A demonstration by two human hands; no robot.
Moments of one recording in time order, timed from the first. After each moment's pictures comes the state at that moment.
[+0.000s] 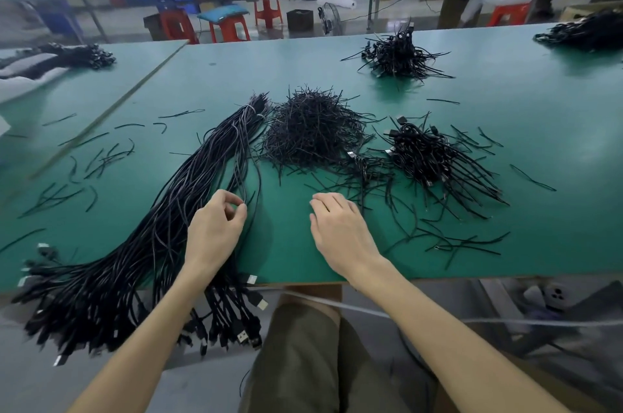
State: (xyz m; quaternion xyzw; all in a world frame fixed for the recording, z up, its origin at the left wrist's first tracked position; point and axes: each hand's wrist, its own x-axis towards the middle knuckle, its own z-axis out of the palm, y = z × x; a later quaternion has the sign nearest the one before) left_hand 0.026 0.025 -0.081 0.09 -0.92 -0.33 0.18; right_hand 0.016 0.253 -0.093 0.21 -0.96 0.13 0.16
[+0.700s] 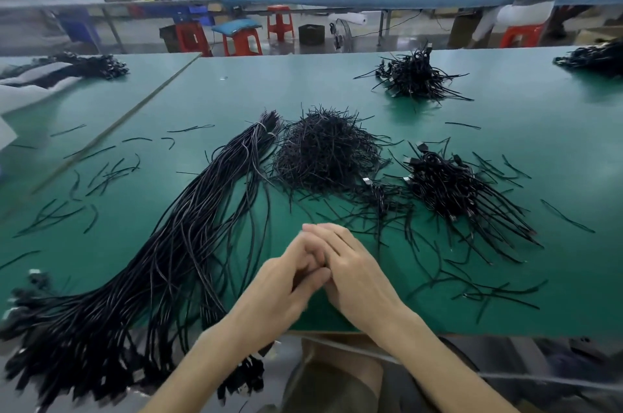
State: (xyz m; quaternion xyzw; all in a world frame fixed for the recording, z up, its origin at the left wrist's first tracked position) left_hand 0.060 0.090 -0.062 -0.22 -0.87 -0.44 0.06; right_hand 0.021 0.262 -0.085 0.35 -0.89 0.26 0.15
